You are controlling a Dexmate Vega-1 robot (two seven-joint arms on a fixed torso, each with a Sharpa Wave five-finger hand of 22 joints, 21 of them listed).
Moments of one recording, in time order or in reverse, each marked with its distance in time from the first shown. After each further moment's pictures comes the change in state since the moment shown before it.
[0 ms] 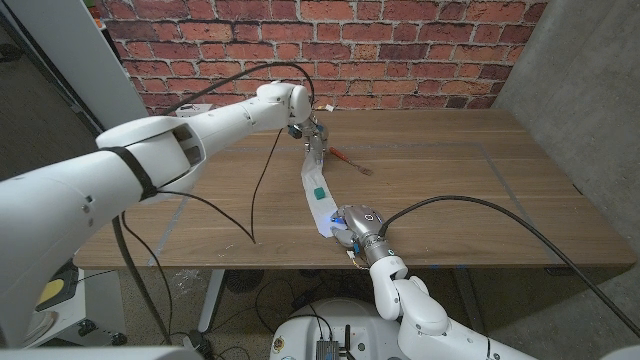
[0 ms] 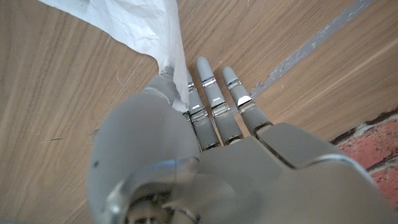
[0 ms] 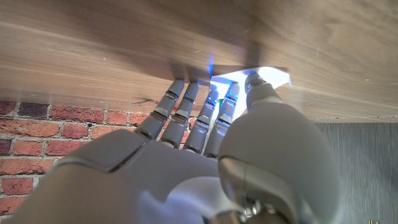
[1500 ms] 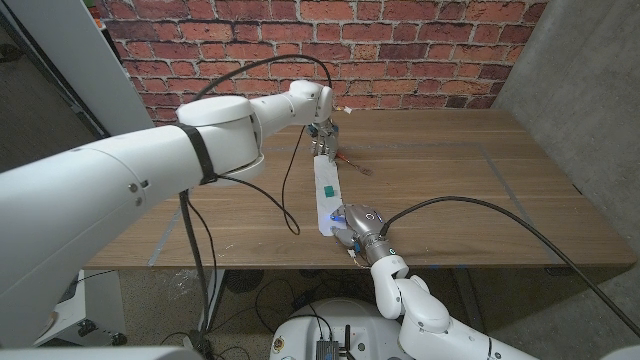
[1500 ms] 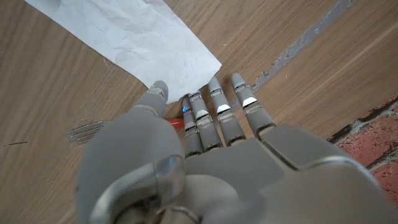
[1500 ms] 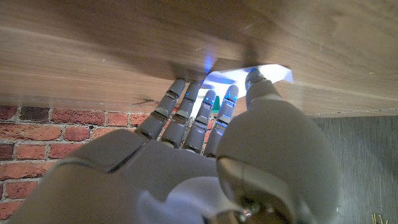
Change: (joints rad) left arm -0.156 -0.416 0.234 0.698 -0.106 -0.090 0.045; left_hand -0.329 -0.084 0.062 0.007 0.001 -0.467 0.019 -0.136 -0.041 -0.174 0.034 -0.348 -0.281 -0.197 0.028 -0.163 -0.233 -0.035 0.046 -0.164 -0.033; right arm -0.016 0.005 0.026 0.004 0.034 0.027 -0.030; right_hand -0.019 -0.007 -0.040 0.024 0.000 -0.100 0.049 -0.014 0.000 -0.061 0.093 -0.008 -0.007 -0.031 0.005 -0.029 -0.021 0.008 -0.003 0.023 -0.008
